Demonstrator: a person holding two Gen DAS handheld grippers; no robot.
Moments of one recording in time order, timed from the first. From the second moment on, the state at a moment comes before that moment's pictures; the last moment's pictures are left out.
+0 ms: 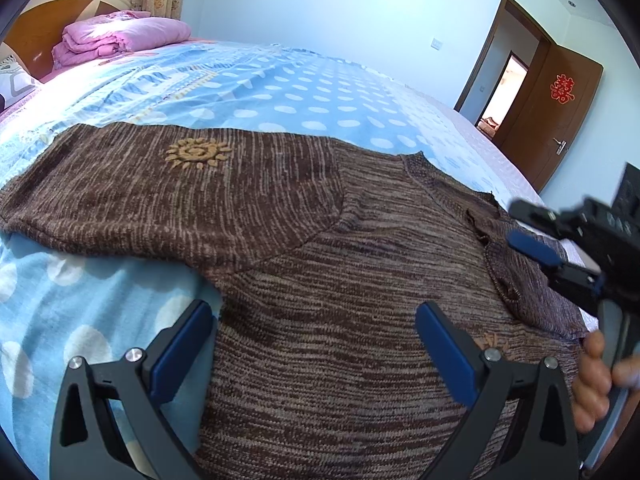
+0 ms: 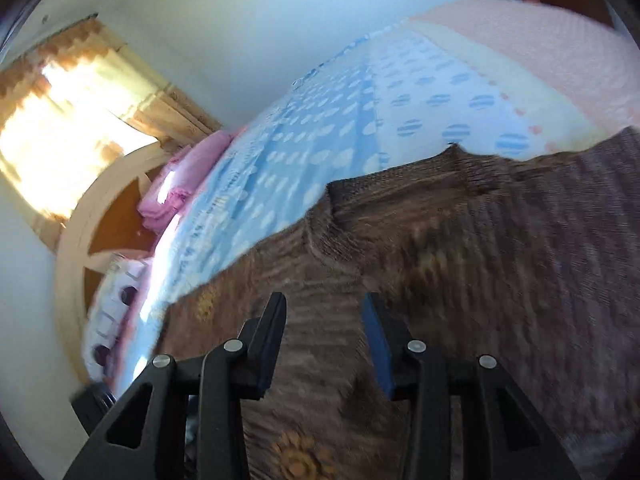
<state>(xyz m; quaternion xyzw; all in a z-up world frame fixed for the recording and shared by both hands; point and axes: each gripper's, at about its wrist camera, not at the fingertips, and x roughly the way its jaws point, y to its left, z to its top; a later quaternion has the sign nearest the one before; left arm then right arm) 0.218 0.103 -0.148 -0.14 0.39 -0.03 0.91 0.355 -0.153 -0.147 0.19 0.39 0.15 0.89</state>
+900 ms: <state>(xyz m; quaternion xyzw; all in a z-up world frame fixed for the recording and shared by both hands) 0.218 0.103 -0.149 -0.14 0.39 -0.03 0.91 0.303 -0.156 -0.111 0.01 0.34 0.11 0.93</state>
